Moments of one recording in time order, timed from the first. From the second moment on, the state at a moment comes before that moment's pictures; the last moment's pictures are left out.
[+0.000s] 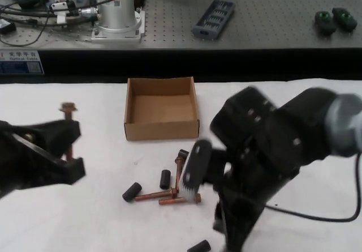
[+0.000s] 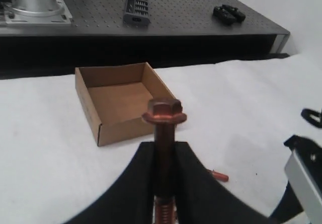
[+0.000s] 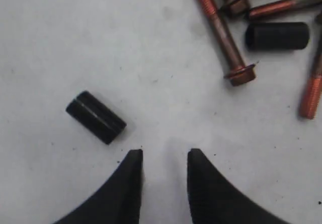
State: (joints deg) left arm -19.5 43.5 -23.0 1.1 9.6 -12.0; right arm 48.9 98.2 -57.3 42.3 -1.9 -34.6
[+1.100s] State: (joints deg) left arm -11.8 28.7 -22.7 21.1 9.6 -3.0; right arm 61.0 99.3 -58.1 40.2 3.0 -52.3
